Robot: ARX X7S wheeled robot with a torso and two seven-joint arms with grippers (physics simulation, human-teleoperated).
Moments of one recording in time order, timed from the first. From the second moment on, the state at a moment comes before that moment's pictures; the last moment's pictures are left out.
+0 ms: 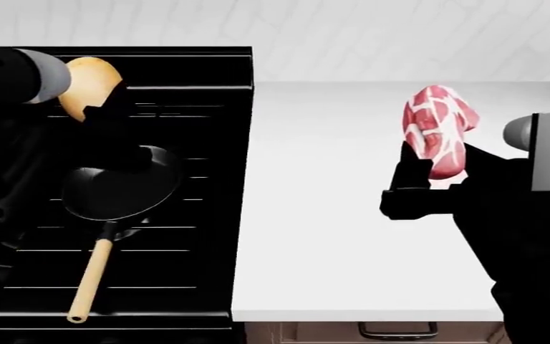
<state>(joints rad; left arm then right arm) -1.00 -0.84 0.18 0.73 -1.70 -0.96 -1.11 0.74 0.82 -0.19 -0.71 1.61 0.86 1.08</state>
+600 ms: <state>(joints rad) -0.96 -0.87 0.16 0.74 -1.69 -0.95 -1.10 0.77 0.82 -0.22 -0.72 1.61 0.88 1.08</state>
